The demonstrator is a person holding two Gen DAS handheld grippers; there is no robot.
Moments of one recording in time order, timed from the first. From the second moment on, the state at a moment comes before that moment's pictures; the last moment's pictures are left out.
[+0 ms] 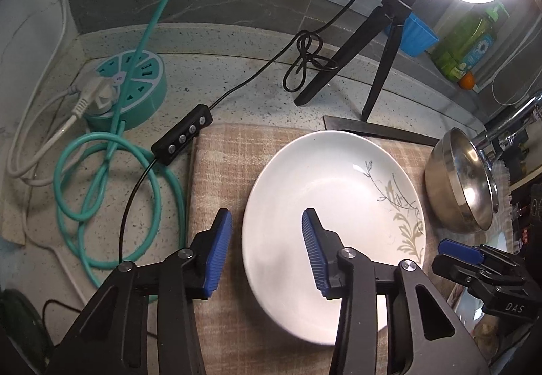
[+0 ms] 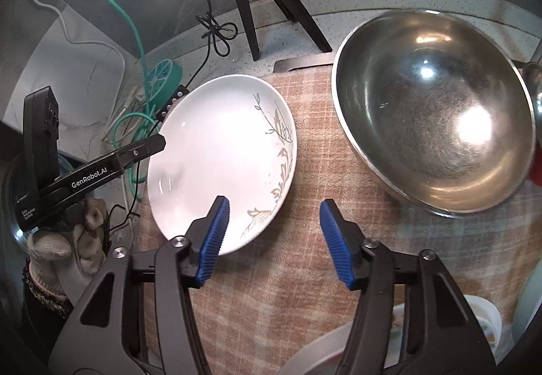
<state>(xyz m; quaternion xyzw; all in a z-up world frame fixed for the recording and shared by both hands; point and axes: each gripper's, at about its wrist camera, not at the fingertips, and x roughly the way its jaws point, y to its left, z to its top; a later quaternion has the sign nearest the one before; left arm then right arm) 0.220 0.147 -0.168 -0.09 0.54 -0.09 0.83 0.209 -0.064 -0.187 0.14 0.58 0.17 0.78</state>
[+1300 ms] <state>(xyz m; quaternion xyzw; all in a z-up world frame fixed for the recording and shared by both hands) 0.199 0.140 -0.161 -0.09 0.53 -0.09 0.84 0.210 -0.043 -0.203 0.11 0.61 0.18 0.76</state>
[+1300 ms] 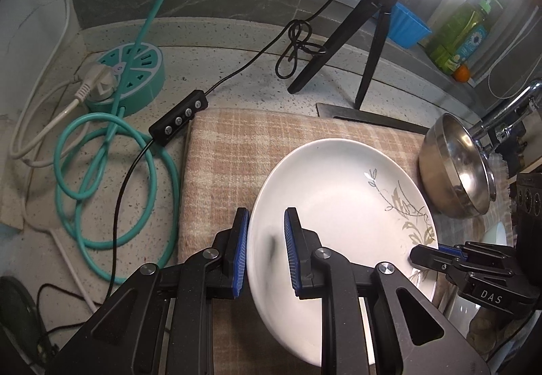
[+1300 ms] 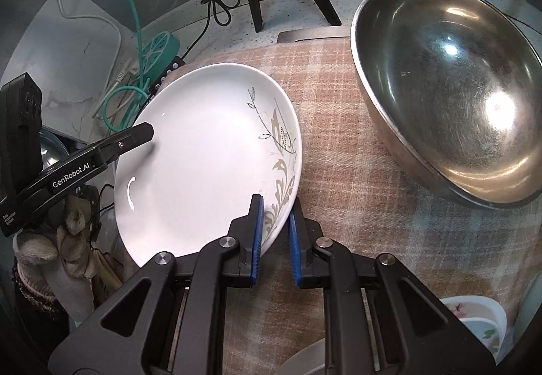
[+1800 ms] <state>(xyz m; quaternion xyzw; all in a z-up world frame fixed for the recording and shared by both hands) 0.153 0.111 -0.129 -0.10 0.51 -0.11 0.85 0.167 -0.083 -0.165 0.12 0.58 0.19 0.78</state>
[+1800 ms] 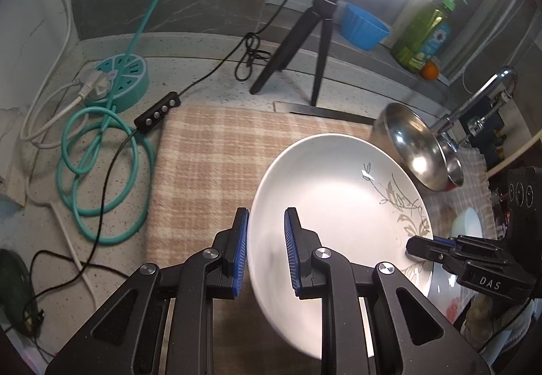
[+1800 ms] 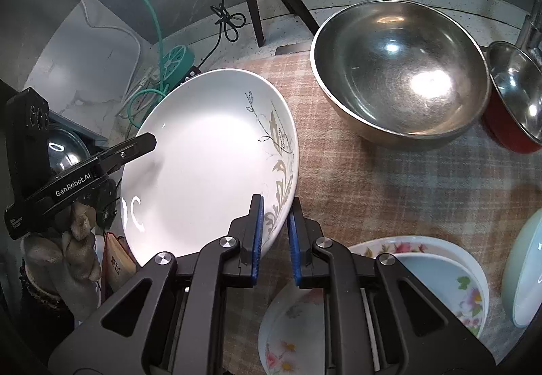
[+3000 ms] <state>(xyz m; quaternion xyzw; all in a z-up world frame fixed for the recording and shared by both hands) 0.068 -0.036 -0.144 -0.04 0.54 -0.22 0.81 0.051 -0.229 -0.162 0.14 0.59 0.10 0.79</state>
